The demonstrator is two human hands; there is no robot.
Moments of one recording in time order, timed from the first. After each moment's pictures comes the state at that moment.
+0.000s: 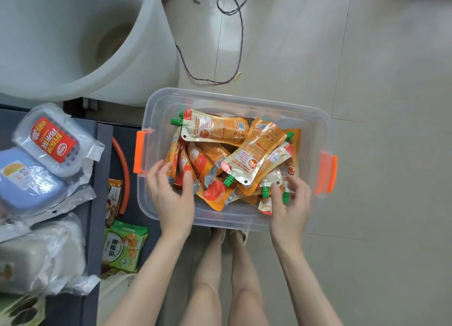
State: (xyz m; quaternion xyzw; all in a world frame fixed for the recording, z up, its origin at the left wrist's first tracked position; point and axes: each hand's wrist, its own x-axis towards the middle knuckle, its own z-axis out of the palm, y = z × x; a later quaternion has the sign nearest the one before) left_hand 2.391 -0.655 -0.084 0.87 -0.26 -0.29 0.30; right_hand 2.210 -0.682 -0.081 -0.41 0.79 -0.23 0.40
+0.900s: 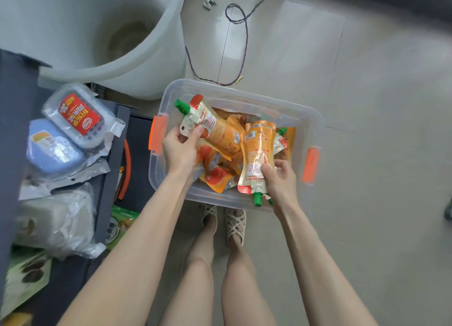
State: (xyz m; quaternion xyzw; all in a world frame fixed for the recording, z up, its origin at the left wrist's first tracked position) left_hand 2.410 -0.703 -0.071 0.76 -0.10 -0.42 0.48; right_hand 2.212 -0.705 -0.075 -0.32 0.74 -0.19 0.57
